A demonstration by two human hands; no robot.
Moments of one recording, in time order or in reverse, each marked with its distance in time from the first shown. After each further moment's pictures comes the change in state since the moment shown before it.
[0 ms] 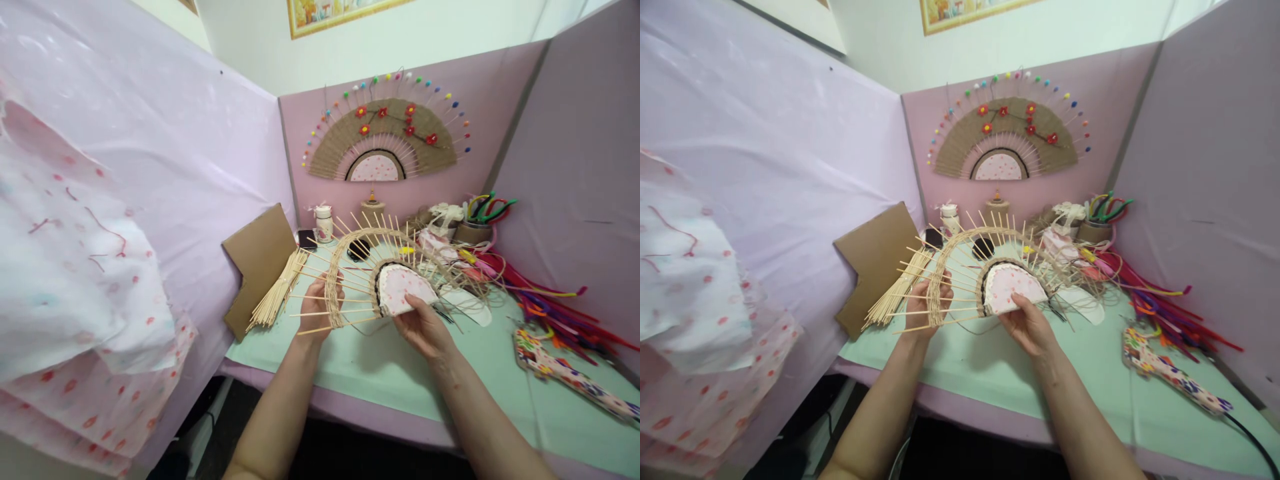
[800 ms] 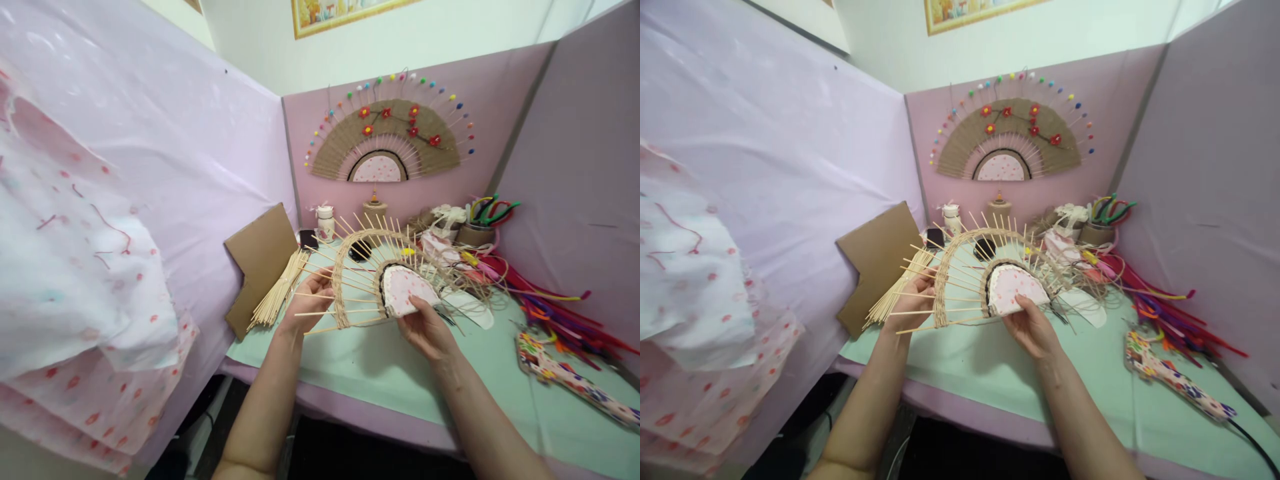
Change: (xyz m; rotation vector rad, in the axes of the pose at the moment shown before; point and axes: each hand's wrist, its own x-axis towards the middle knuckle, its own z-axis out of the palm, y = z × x) left_hand -0.004 0.029 -0.011 0.308 -0.042 -0.038; right_hand 0.010 -0.003 -0.020 0.034 -0.181 0.043
